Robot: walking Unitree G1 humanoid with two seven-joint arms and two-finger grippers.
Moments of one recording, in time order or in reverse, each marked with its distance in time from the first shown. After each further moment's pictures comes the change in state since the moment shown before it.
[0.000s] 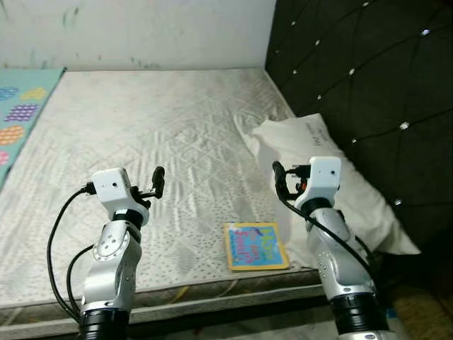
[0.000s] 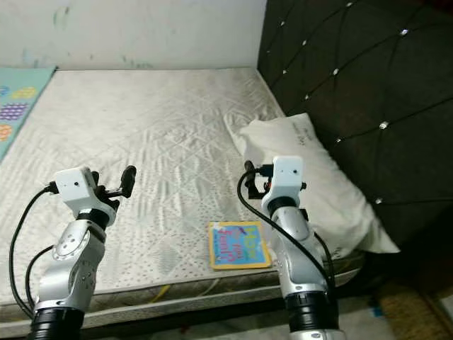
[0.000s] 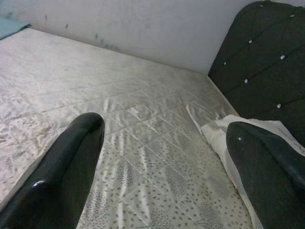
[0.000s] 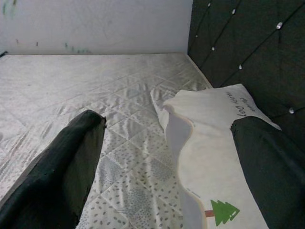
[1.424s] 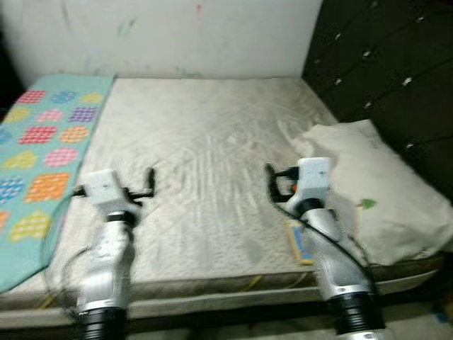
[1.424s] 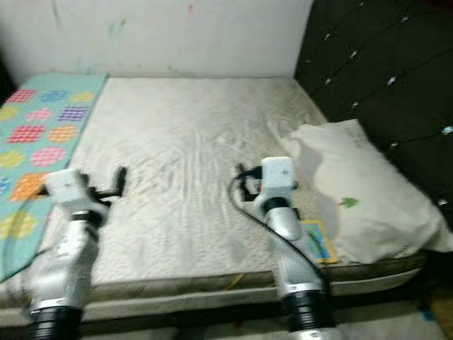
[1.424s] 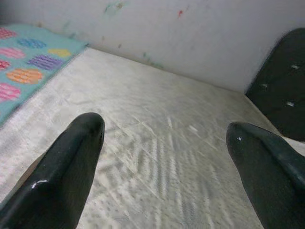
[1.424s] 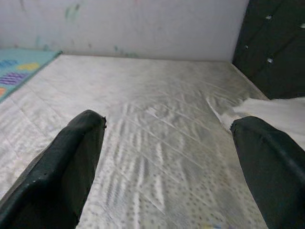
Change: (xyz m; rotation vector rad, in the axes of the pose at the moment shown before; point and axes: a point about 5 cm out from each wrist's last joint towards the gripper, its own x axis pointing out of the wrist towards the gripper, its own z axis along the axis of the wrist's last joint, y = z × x) left arm 0.001 -0.002 -0.003 -0.023 0.009 0.007; right arm 0.000 0.003 -0.004 -0.032 0.015 0.010
